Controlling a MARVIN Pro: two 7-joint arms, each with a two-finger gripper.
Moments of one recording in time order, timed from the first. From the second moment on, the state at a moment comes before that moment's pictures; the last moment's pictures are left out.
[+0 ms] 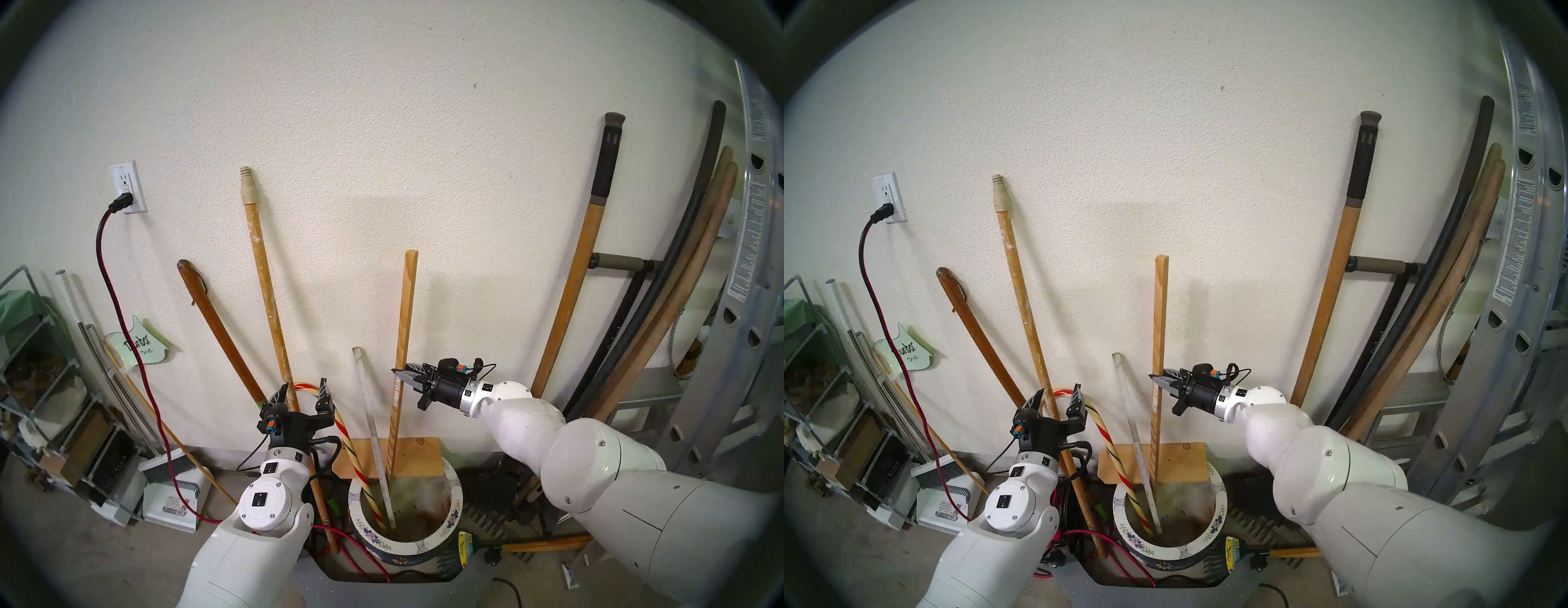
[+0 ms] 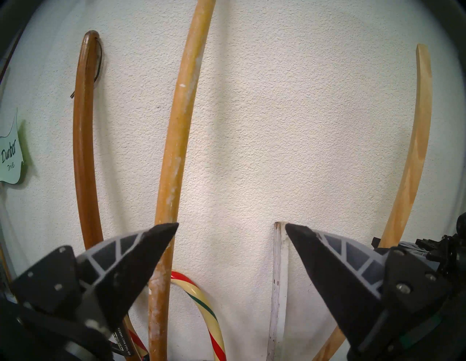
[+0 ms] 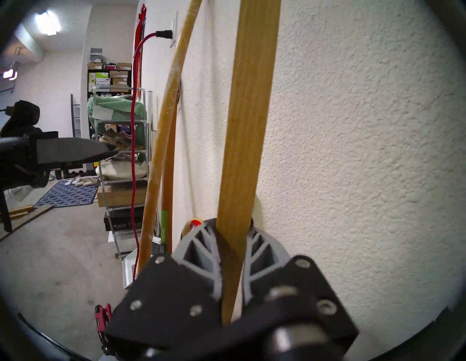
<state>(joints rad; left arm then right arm) 1.78 -1.35 -1.34 -1.56 -0.37 -0.33 0.22 -0.77 -1.55 2.06 -0.17 -0.51 -0.67 1.12</state>
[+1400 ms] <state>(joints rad) 1.78 -1.36 -1.34 -1.56 -0.37 -0.33 0.22 -0.71 -1.51 2.08 -0.30 -0.48 -0.72 1.12</state>
